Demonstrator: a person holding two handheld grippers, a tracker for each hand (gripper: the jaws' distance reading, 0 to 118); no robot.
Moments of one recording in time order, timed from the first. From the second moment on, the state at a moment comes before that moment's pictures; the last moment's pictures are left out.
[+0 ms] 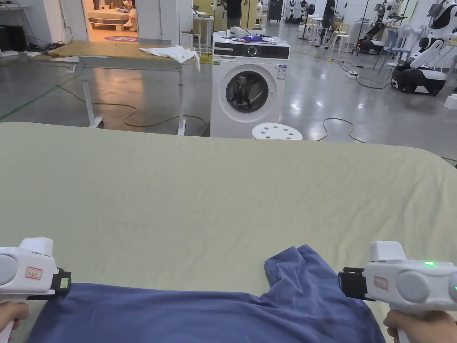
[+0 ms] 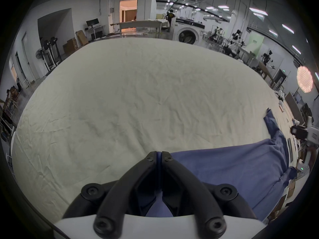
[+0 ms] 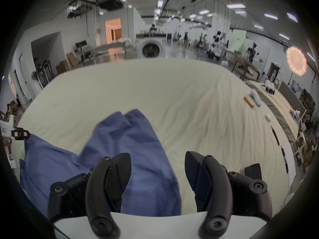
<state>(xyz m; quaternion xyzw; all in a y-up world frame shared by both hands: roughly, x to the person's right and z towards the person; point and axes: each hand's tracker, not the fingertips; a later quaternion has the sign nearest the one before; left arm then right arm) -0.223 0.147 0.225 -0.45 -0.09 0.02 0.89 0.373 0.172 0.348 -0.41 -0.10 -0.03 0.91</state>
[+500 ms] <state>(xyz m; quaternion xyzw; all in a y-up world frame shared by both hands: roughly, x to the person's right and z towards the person) -0.219 0.174 0.282 -0.40 -0.10 0.03 0.91 0.382 0.118 0.288 -0.51 -0.09 -0.01 0.86</state>
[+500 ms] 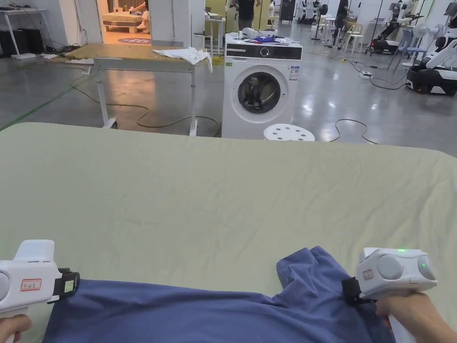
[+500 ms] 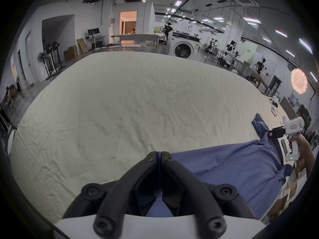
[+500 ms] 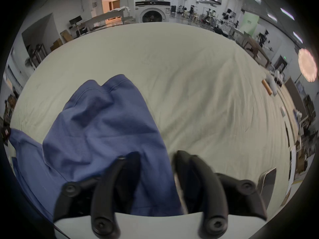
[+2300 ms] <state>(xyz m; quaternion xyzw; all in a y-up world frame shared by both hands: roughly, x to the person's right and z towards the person) -0.277 0.139 0.463 -0.43 -0.07 -0.02 0.90 0.342 0.159 0.586 -0.47 -0.13 0.09 0.87</state>
